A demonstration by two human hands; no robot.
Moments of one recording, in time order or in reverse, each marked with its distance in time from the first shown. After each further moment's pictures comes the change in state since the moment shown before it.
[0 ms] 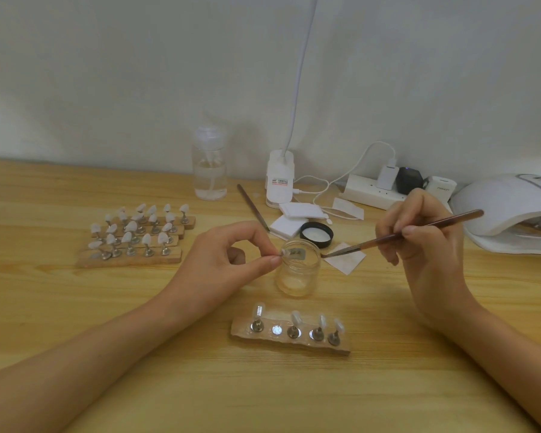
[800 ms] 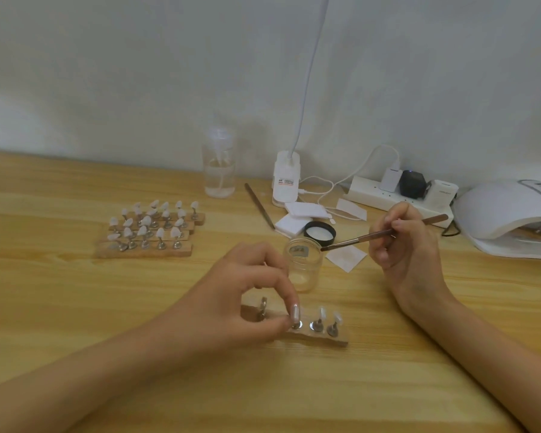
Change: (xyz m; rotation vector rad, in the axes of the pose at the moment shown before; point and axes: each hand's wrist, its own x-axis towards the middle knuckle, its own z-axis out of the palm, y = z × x) left_hand -0.042 0.036 0.000 0.163 -0.257 0.070; right_hand -0.001 0.009 0.008 0.219 0.203 0.310
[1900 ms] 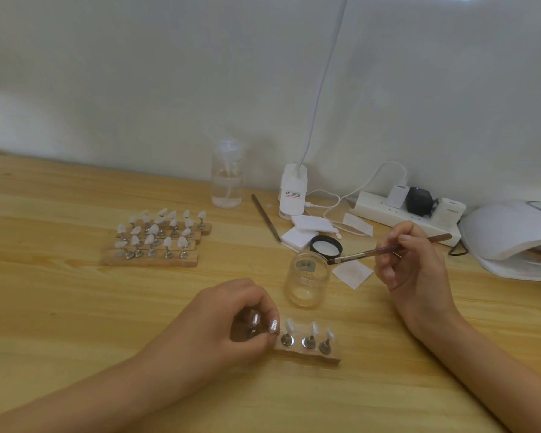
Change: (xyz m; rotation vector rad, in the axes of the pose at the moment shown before) left_hand -0.017 -0.012 0.001 0.047 0.069 -0.162; right_hand 0.000 0.002 0.000 0.010 0.011 0.043
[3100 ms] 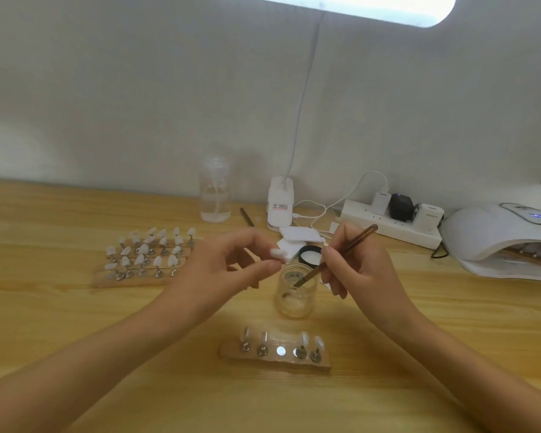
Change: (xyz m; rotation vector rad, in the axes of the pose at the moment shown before) left_hand 0.051 0.019 -0.023 -0.272 0.155 0.049; right_hand -0.009 -0.006 0.033 -0.647 -0.277 -0.217
